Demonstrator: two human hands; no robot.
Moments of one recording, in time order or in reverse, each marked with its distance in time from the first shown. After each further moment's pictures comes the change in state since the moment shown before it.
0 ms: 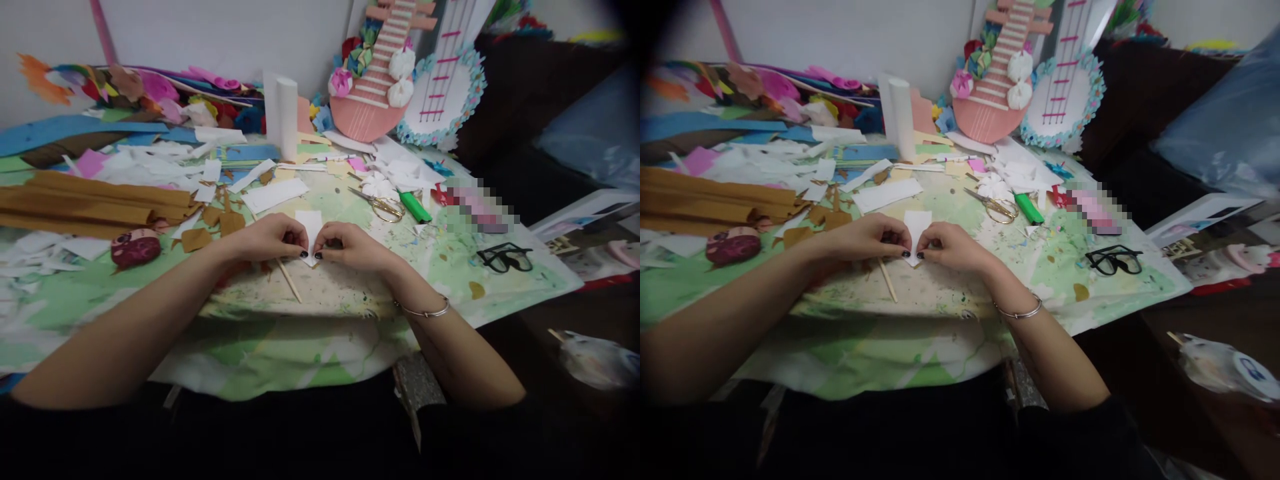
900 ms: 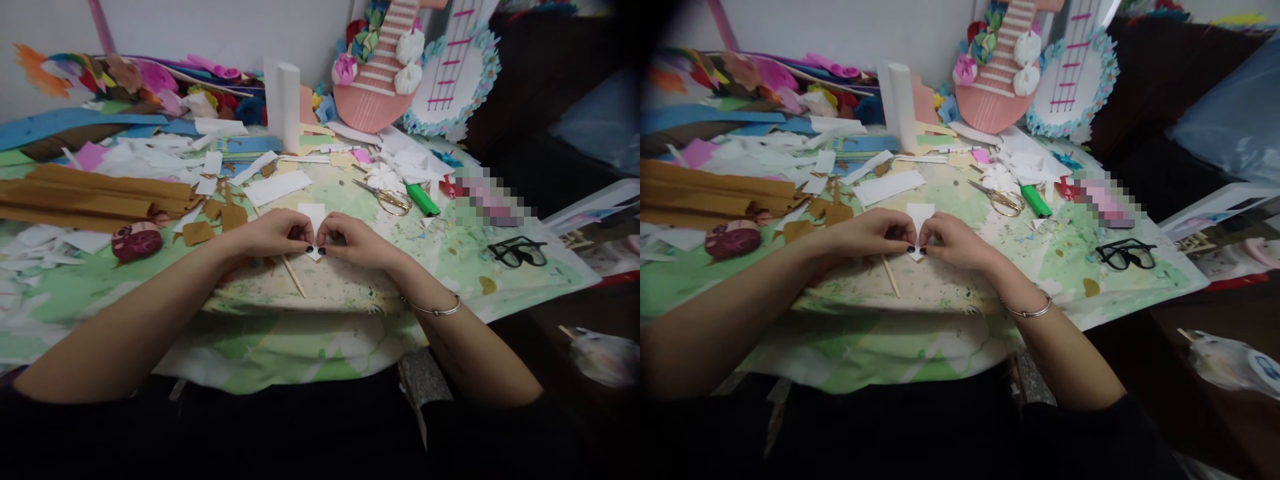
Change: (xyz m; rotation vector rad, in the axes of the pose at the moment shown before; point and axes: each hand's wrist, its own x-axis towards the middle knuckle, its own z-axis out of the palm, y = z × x) left_hand -0.001 0.004 0.005 0.012 0.040 -0.012; right_hand -0.001 0.001 0.005 -0.064 0.071 -0.061
